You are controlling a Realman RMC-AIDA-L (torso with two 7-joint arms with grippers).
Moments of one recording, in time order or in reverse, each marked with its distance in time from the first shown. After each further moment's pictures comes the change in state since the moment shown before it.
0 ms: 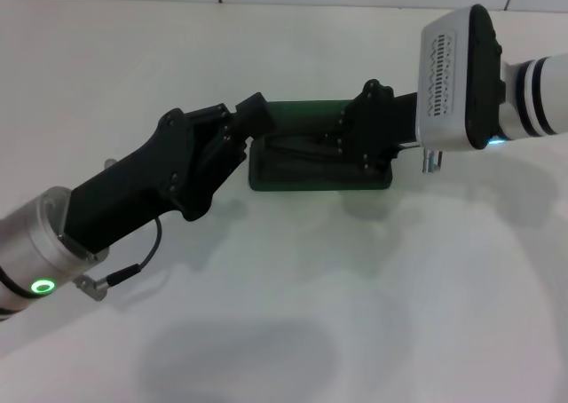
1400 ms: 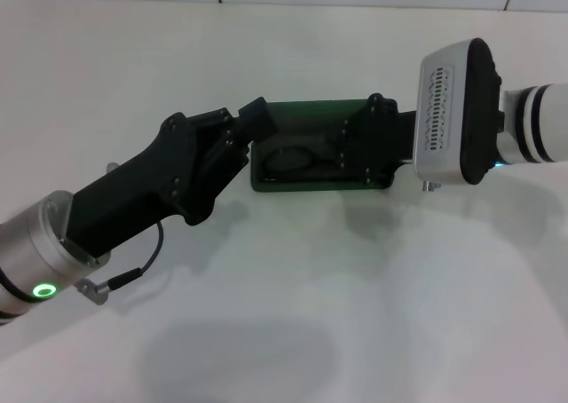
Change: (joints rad) left arm 0.007 -0.005 0.000 0.005 0.006 0.000 0.000; right arm -0.101 0.000 -0.106 -0.106 0.003 0.106 0.013
